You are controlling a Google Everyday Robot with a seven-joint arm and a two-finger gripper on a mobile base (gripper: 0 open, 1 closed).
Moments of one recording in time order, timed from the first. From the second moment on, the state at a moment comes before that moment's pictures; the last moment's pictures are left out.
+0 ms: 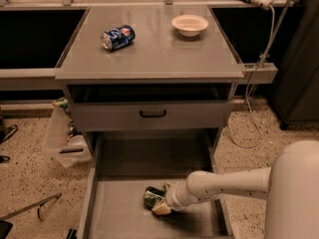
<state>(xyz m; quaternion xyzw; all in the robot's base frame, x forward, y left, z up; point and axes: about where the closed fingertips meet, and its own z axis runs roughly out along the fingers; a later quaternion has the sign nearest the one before) 0.485 -0.011 0.348 -0.50 0.80 0.23 0.22</state>
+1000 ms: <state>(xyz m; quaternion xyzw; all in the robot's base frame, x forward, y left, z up) 0.491 -0.042 0.463 -0.50 0.78 0.23 0.28</state>
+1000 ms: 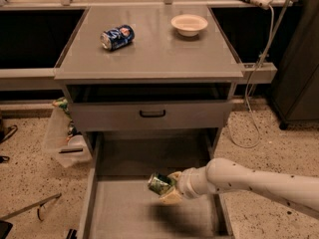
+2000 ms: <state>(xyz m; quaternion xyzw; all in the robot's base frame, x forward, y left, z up) 0.536 0.002 0.657 -0.56 0.69 0.23 0.38</state>
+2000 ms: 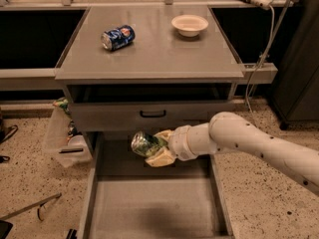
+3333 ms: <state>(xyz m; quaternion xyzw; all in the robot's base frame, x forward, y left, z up) 0.576 0.030 0.966 -0.60 0.63 0.18 0.47</state>
